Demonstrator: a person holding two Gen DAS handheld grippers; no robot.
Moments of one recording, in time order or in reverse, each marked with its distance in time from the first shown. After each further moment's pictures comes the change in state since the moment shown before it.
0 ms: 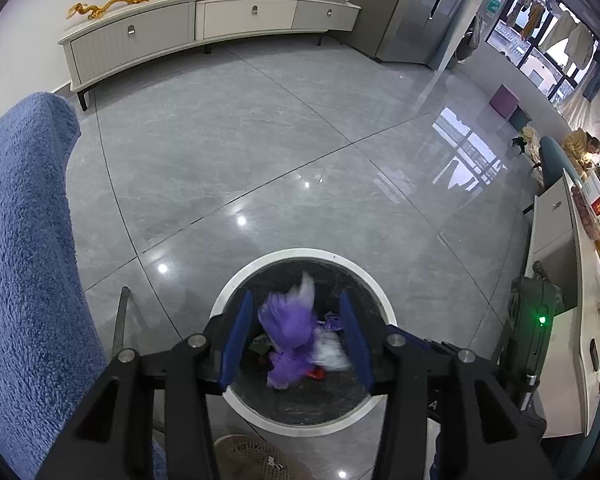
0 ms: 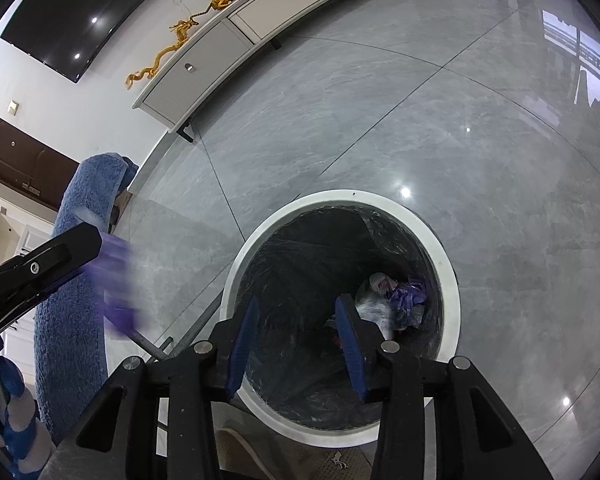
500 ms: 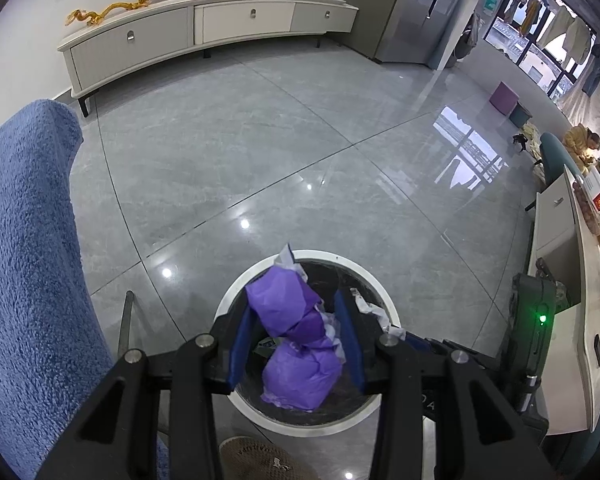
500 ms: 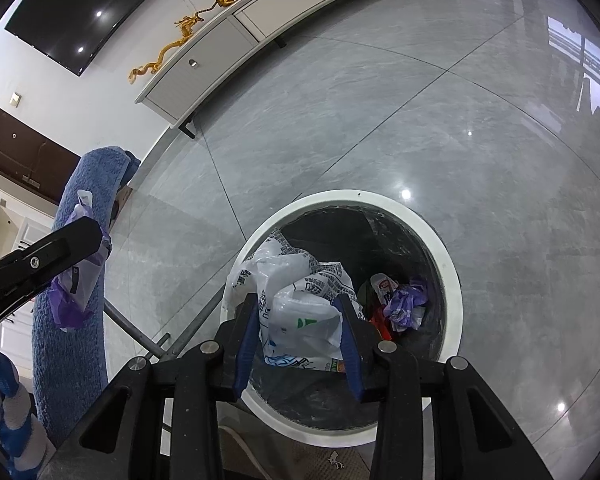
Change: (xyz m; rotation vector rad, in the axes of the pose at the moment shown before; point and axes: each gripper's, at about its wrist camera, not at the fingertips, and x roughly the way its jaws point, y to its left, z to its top) left arm -0.002 -0.002 0.002 0.017 -0.008 0.014; right arm 0.001 0.006 0.001 -0.025 0.005 -0.007
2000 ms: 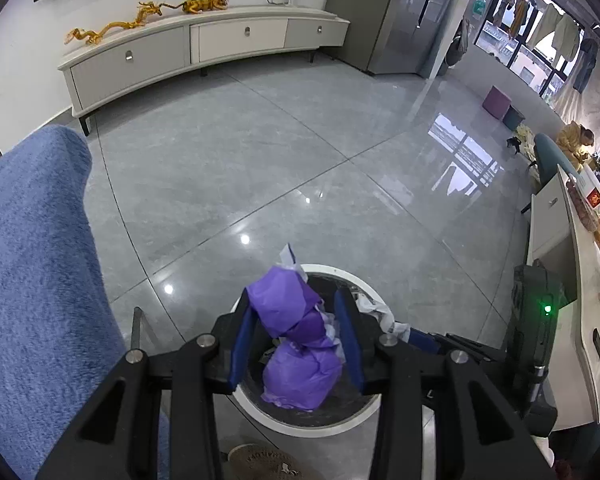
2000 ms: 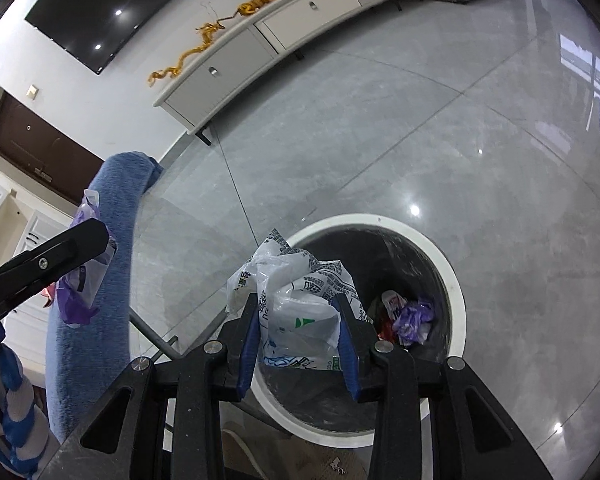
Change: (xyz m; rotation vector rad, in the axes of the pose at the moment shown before) left arm -0.025 -0.013 0.002 0.031 -0.052 -0.001; right arm -0.016 0.015 0.005 -0.050 -0.036 0.027
